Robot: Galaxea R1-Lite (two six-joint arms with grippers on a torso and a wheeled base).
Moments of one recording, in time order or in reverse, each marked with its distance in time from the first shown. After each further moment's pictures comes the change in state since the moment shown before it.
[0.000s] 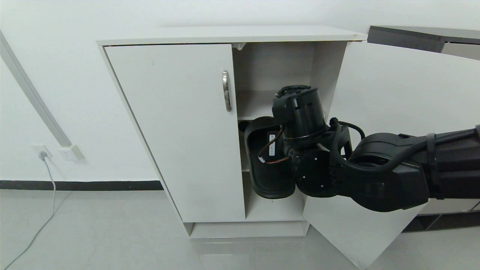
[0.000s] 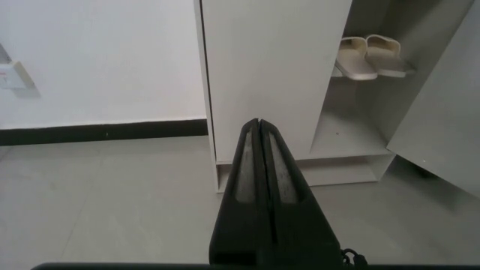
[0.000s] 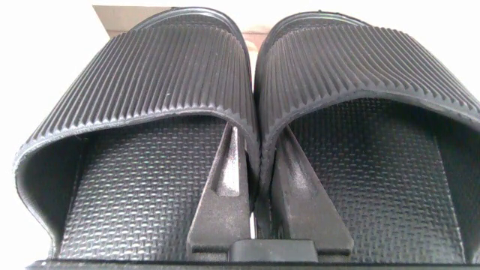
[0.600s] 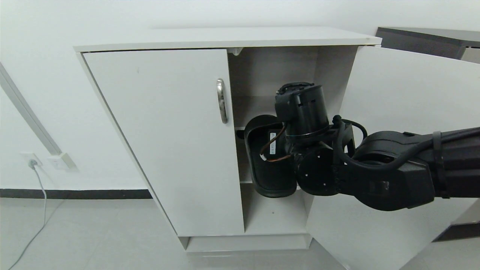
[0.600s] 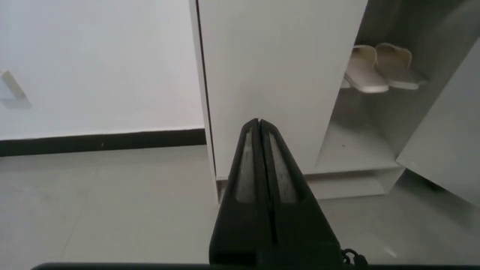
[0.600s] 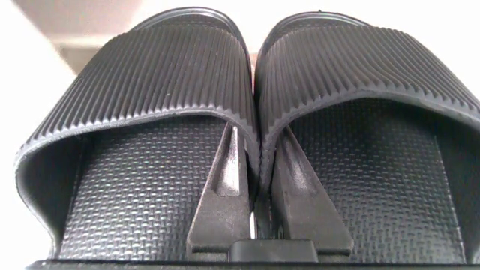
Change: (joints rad) left arm 0.000 0.000 0.000 0.000 0.000 0.001; right arm 0.000 -0.009 0.000 -0.002 0.007 -0.014
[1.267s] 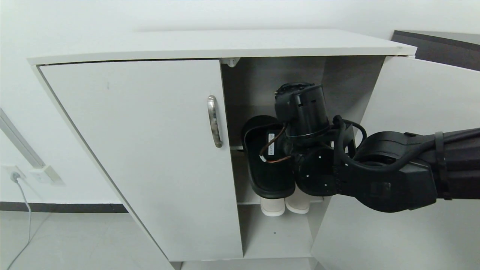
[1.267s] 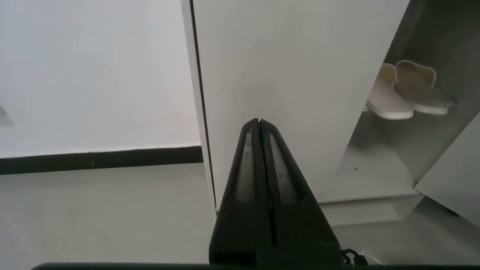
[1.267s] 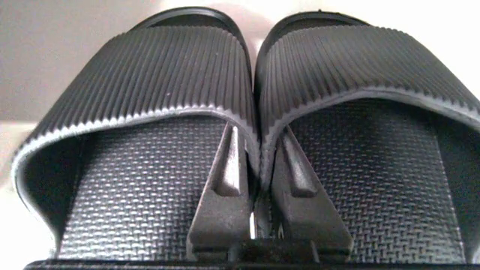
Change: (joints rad) left arm 0.000 0.000 0.000 0.000 0.001 -0.001; right arm -0.001 -0.001 0.002 0.001 0.037 0.000
